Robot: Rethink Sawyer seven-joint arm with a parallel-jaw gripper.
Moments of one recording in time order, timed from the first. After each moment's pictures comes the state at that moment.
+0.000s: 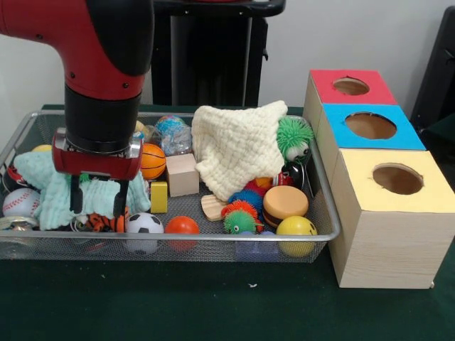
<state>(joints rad) -0.53 -0.45 0.22 1.22 -0.54 0.76 1.61</state>
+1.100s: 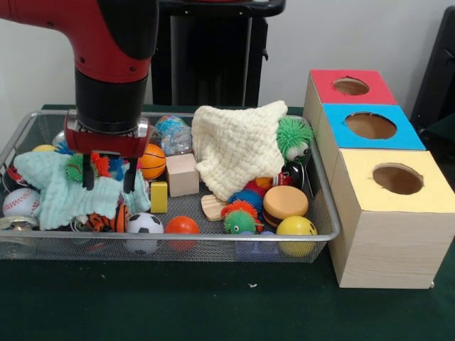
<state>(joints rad) -0.55 -0.50 0.22 1.35 -0.54 0.76 1.61</state>
